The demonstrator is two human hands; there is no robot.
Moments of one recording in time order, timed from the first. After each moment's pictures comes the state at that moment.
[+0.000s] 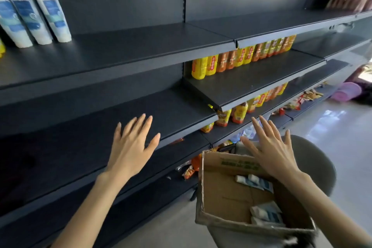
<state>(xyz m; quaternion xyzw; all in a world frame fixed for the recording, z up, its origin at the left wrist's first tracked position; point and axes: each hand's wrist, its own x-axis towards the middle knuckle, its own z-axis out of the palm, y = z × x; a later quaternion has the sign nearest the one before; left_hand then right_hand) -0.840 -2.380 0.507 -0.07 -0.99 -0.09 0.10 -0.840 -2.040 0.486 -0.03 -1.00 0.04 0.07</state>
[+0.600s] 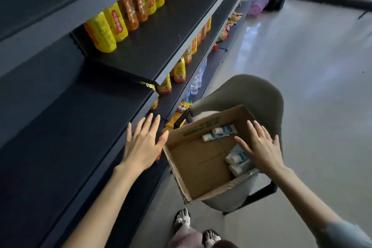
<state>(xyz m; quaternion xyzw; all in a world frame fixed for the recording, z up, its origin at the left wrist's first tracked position) -0.994 -2.227 0.388 -0.31 -0.95 -0.05 -0.08 -0.815 -1.970 0.356 -0.35 -0.93 0.13 -0.07</state>
